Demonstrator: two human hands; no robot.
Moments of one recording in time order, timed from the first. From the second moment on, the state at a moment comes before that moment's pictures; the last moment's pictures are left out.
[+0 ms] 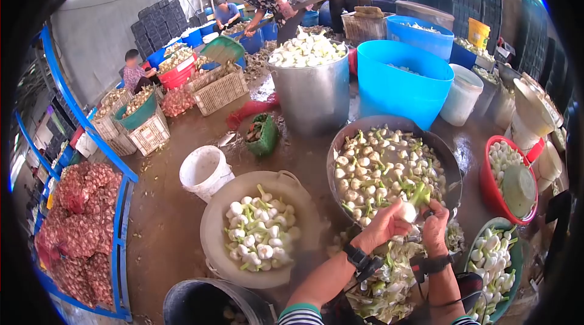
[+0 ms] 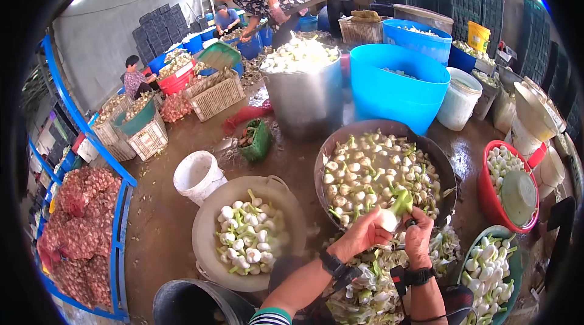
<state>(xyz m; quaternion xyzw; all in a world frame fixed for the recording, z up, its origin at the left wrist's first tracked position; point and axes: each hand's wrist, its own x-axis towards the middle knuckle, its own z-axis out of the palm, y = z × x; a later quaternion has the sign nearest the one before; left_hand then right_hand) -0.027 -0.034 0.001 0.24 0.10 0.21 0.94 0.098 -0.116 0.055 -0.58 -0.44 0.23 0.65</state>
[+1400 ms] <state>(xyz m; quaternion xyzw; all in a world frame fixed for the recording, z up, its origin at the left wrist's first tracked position) -0.021 -0.030 -0.007 0.63 0.16 0.29 0.70 0.116 -0.129 0.020 -0.67 -0.66 0.01 0.36</state>
